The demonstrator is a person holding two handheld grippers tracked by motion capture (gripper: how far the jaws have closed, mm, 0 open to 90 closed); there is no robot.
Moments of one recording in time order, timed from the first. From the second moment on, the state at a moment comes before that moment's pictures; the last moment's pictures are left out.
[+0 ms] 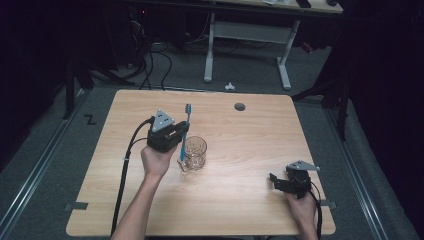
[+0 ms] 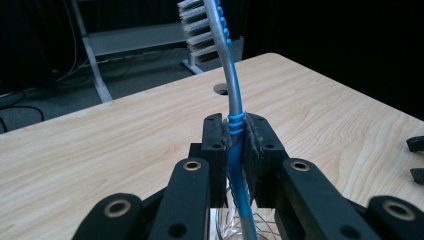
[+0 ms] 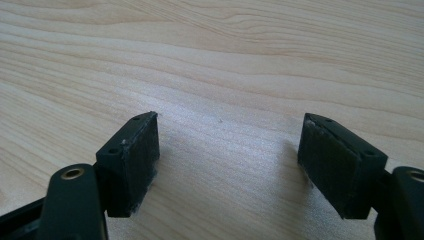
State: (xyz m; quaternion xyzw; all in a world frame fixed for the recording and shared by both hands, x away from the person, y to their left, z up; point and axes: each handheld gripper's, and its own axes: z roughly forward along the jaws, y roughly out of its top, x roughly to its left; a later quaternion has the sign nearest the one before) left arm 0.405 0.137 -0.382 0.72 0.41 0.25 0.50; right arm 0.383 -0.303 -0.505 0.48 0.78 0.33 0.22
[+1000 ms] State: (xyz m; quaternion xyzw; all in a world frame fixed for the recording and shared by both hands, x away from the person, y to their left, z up) left arm 0.393 0.140 -0.386 0.76 0.40 0.21 0.47; right arm 0.383 -0.303 -0.505 0.48 0.78 0.33 0.22
